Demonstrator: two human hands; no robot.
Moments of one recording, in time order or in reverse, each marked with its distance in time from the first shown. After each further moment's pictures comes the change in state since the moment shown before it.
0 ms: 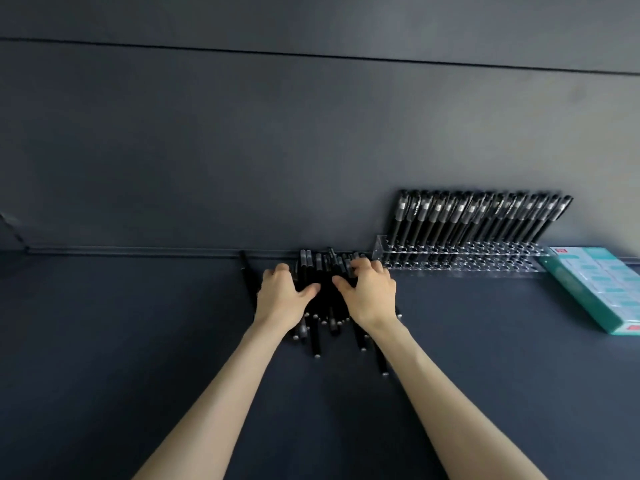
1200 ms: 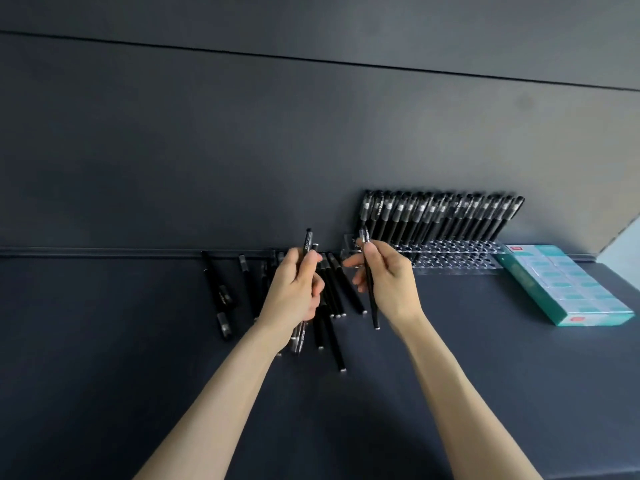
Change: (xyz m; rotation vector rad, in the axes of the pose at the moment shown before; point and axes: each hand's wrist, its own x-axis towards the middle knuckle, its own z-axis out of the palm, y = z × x) left_hand -0.037 0.059 0.019 -0.836 -0.220 0.080; right_hand -0.014 0.032 -0.073 0.855 0.063 -0.076
